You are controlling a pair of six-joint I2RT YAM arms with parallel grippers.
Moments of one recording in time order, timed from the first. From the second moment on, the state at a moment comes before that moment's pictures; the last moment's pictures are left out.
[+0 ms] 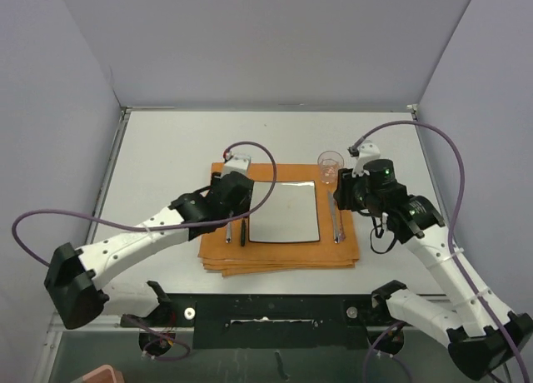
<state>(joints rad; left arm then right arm) -0.88 1.32 0.98 -0.56 -0.52 -0.49 0.45 0.99 1.03 -0.76 0.06 0.21</state>
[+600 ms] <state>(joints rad) -0.73 0.81 0.99 -0.49 -0.77 -0.13 0.40 0.72 0.78 -0.34 0.46 -0.11</state>
